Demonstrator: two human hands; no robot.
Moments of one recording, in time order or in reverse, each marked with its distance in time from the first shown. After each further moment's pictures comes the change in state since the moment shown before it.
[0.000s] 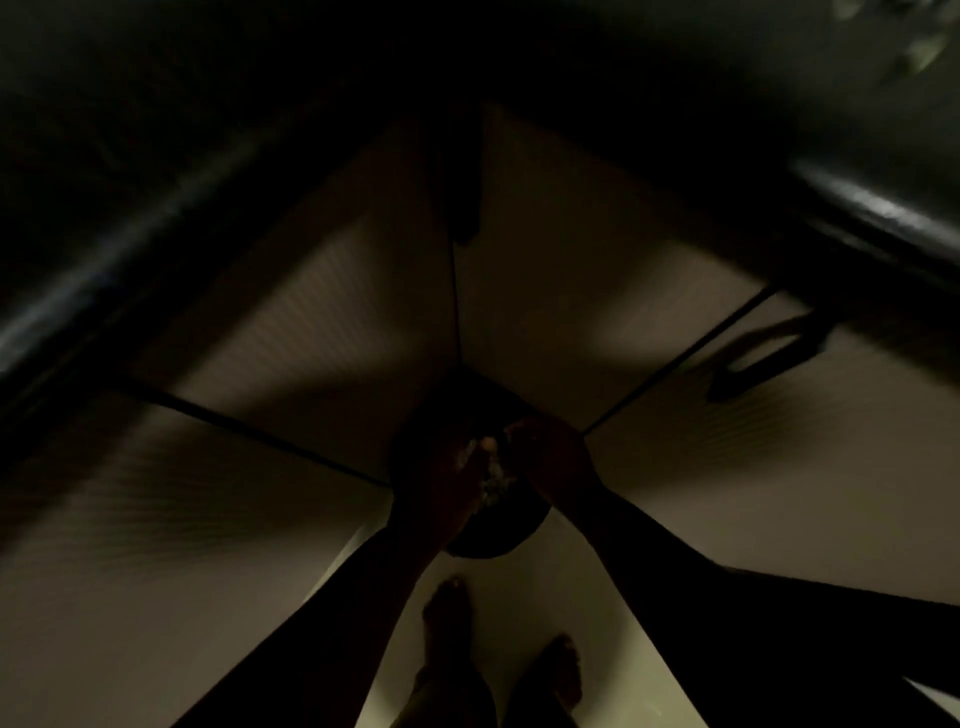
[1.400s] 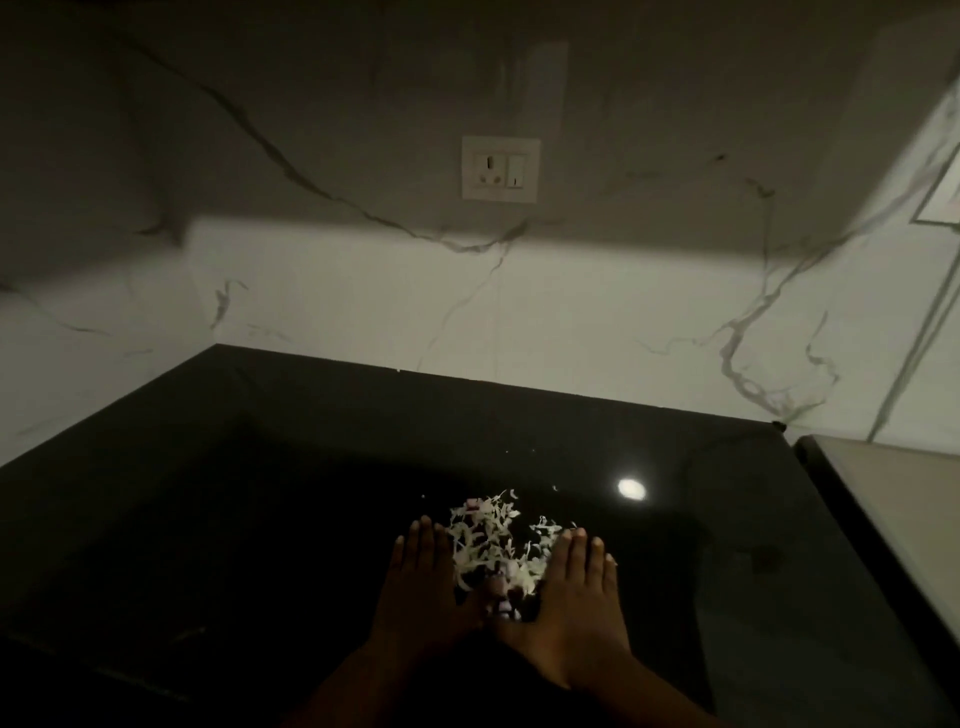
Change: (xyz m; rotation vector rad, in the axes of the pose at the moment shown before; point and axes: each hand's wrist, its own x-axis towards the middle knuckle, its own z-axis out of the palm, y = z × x) left_hand 0.100 0.410 -0.091 0.845 -0.085 0.485; right_hand -0.056 -0.141 -0.371 -0.441 0.474 0.294
